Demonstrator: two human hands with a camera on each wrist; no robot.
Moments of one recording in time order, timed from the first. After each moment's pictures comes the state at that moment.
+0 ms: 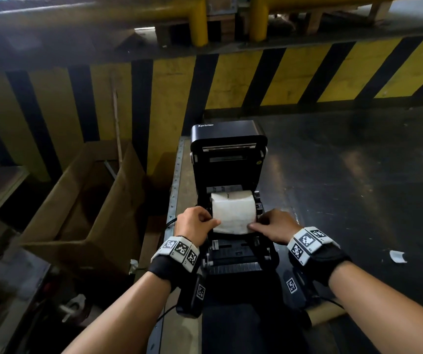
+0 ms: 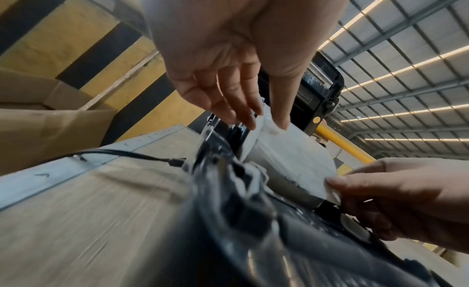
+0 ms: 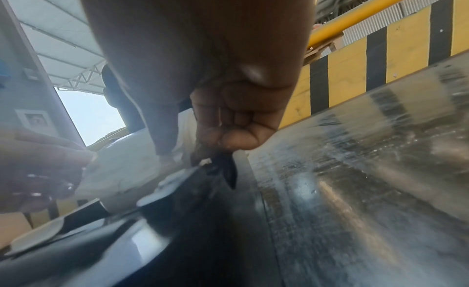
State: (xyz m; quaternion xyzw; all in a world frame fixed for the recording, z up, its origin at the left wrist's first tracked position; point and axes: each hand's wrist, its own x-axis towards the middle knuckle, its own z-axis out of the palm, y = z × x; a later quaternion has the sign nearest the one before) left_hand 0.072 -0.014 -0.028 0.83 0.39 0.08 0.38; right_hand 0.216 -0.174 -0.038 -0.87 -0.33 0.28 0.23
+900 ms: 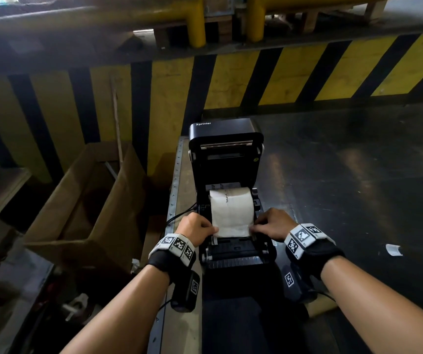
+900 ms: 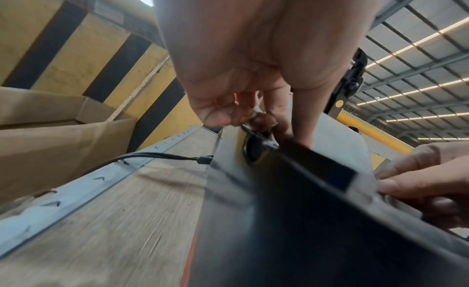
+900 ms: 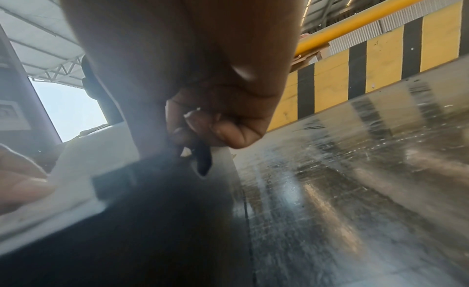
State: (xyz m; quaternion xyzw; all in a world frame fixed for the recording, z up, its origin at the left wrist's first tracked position) left_hand 0.064 -0.009 -0.040 0.89 0.31 -0.03 0.34; right_hand 0.213 -0.179 -0.037 -0.86 -0.36 0.27 0.22
